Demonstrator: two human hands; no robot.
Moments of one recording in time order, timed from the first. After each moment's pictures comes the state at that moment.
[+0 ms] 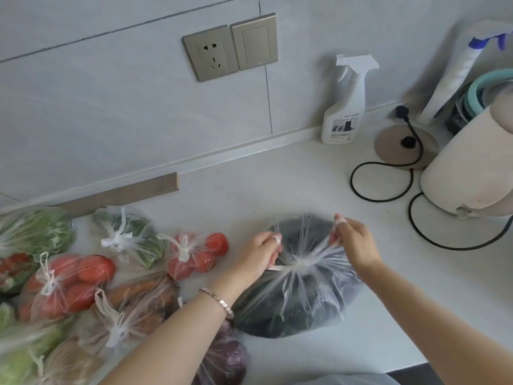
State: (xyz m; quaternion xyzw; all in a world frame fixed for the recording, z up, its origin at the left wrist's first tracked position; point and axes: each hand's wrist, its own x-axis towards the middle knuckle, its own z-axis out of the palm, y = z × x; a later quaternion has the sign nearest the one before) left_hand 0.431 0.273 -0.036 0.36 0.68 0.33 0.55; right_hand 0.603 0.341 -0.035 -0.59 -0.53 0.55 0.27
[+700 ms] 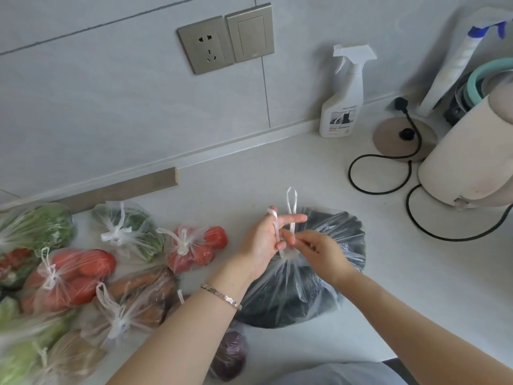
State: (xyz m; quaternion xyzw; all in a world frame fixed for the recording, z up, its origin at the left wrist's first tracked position) left_hand 0.454 0.281 0.001 0.25 0.60 0.42 0.64; right_hand 0.582 0.311 -0.050 -0.45 -0.69 0.53 0.18
